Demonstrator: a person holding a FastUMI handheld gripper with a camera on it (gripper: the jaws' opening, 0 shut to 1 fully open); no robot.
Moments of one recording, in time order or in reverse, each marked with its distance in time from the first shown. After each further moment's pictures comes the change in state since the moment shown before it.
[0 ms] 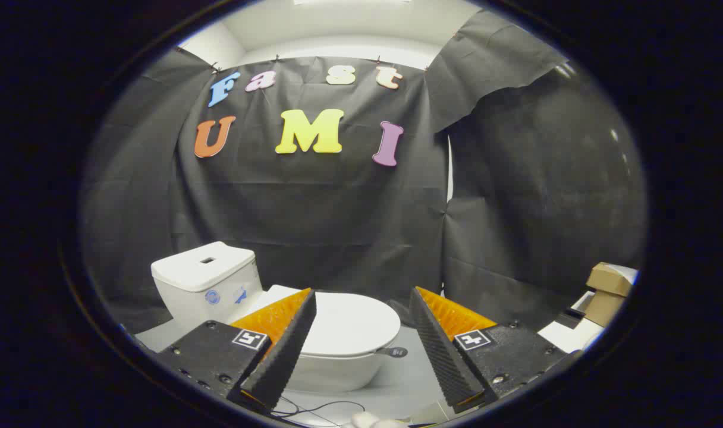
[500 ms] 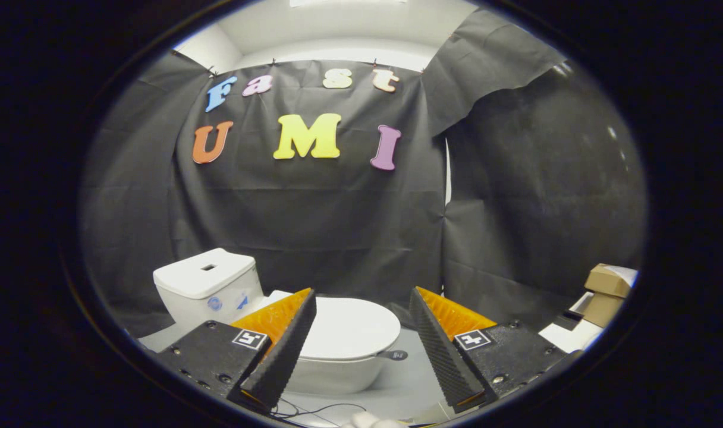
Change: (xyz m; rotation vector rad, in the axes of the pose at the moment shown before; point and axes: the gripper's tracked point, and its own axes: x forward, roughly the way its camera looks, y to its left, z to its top) arm -0.004 -0.002 0.016 0.013 -0.020 -0.005
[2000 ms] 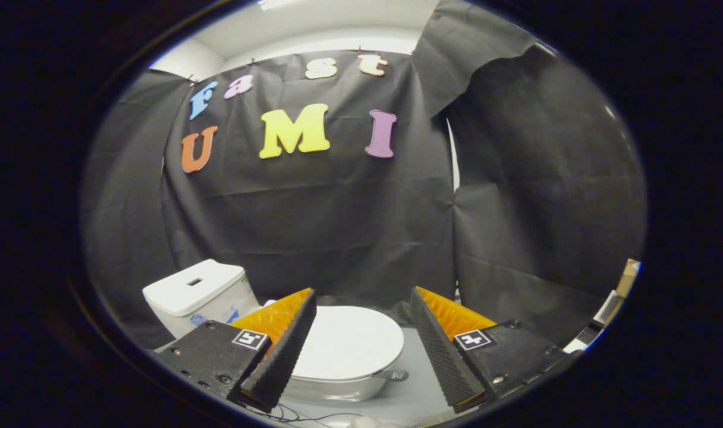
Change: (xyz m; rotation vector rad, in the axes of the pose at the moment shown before) arm 0.111 -0.054 0.008 0.097 0.069 0.052
